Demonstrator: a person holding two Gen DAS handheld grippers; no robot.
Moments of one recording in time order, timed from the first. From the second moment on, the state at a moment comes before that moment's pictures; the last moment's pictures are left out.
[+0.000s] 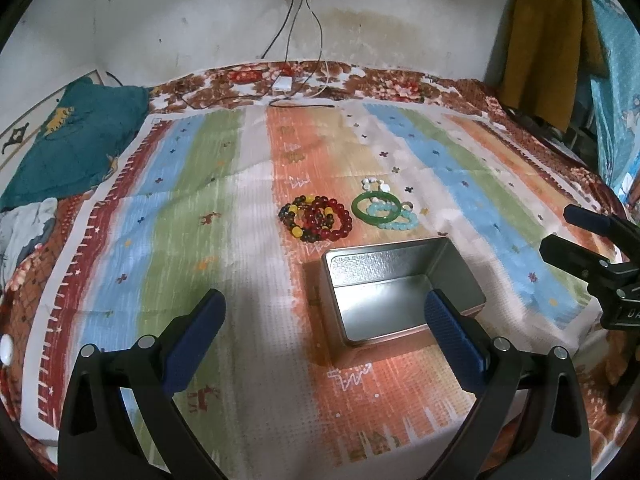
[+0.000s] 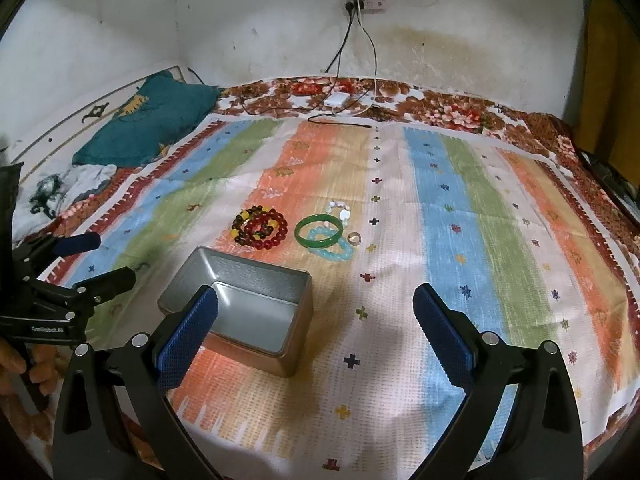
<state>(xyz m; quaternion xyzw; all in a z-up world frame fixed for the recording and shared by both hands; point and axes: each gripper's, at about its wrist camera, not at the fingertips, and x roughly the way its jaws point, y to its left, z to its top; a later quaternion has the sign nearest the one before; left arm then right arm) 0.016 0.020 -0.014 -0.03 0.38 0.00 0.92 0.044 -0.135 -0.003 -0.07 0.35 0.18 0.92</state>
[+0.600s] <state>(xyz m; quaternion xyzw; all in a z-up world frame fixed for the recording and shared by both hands) 0.021 0.020 -0.010 -0.02 0.37 0.01 0.93 0.054 -0.133 -0.004 -0.07 0.37 0.18 0.91</state>
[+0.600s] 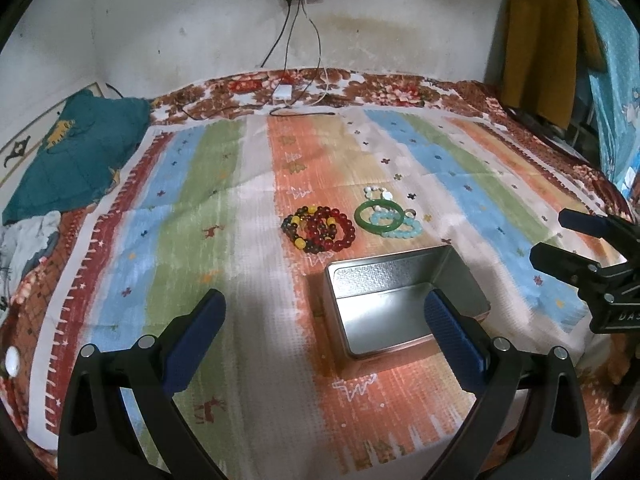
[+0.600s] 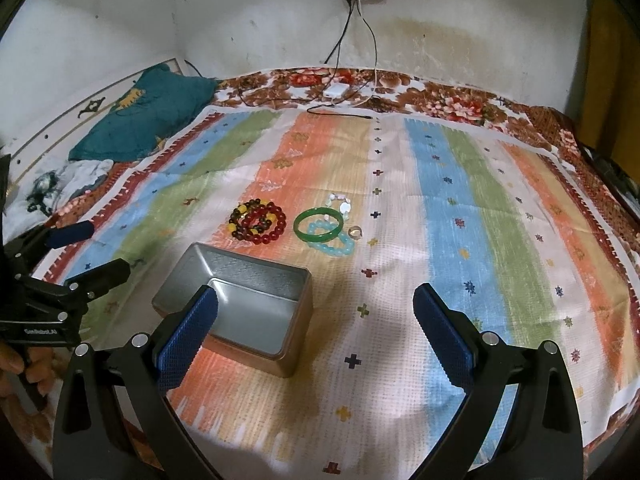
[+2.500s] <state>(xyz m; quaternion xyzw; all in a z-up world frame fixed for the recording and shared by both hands) 0.166 0.031 -0.058 -0.06 0.48 -0.07 0.87 0.185 -0.119 -0.034 -0.02 0.48 0.16 0.86</state>
